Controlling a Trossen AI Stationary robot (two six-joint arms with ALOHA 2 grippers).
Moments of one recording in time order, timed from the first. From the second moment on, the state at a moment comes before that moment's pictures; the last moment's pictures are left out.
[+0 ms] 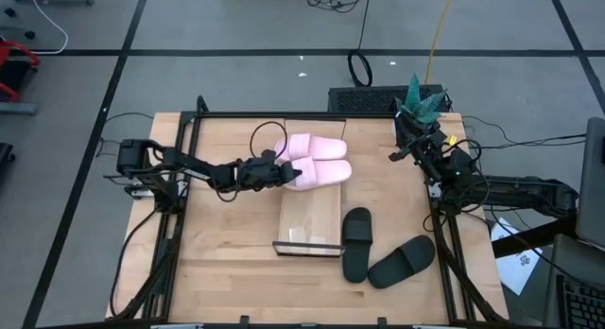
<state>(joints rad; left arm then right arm) 0.12 1.65 0.63 0.65 -0.20 -1.33 -0.35 0.66 0.12 1.01 0.52 -0.02</state>
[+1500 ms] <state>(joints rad) 0.08 1.65 0.63 0.65 -0.39 -1.39 -0.35 0.66 0.12 1.01 0.52 -0.01</state>
